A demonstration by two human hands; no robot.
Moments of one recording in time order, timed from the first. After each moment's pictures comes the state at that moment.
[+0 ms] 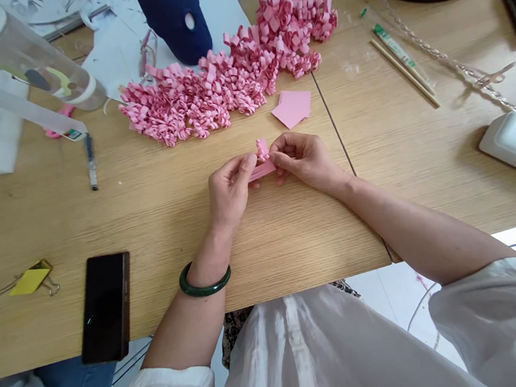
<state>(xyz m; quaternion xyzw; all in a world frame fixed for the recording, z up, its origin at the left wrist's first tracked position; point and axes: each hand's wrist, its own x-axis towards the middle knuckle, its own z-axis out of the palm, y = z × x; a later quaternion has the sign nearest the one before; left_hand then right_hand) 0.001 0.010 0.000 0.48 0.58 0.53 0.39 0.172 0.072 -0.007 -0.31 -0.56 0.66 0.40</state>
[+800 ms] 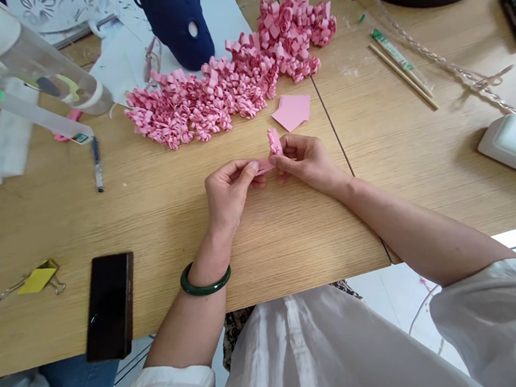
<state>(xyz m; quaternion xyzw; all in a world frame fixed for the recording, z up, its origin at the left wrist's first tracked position) 0.005 0.008 0.002 0.42 0.56 0.56 0.43 0.175 0.073 -0.006 -0.31 -0.58 0.64 0.39</state>
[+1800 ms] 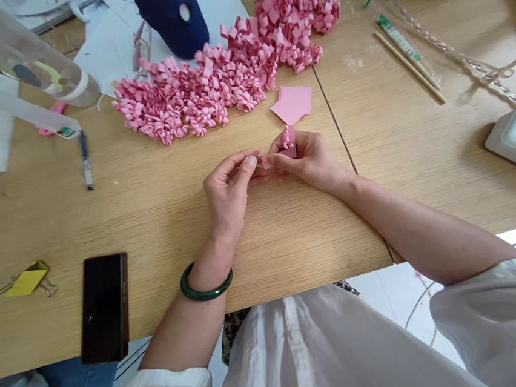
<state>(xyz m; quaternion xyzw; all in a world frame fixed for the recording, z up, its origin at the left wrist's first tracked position) 0.014 0.003 0.001 0.41 0.57 0.57 0.42 0.174 0.069 0.000 -0.33 -0.59 0.63 0.38</state>
